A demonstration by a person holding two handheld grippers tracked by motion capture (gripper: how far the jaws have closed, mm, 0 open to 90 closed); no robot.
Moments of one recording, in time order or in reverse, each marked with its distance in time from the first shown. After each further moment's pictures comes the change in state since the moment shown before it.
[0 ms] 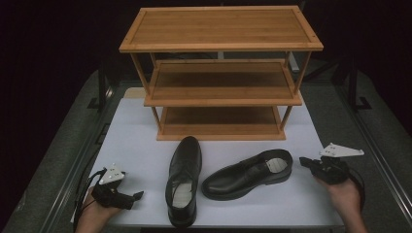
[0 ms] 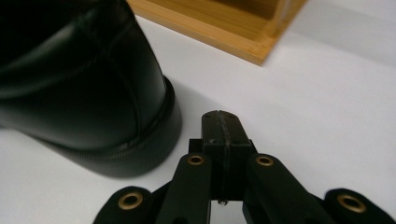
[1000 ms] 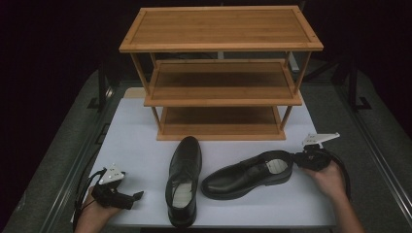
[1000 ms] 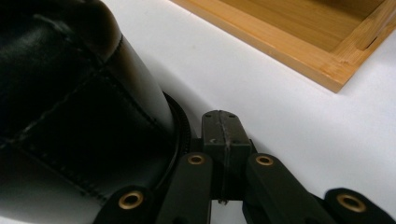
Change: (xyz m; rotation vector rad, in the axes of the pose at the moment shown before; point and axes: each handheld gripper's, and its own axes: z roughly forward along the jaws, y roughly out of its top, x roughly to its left) left arm 0.000 0.000 0.000 -0.002 -0.003 -0.004; right arm -0.014 0.019 0.049 0.082 0.243 -0.064
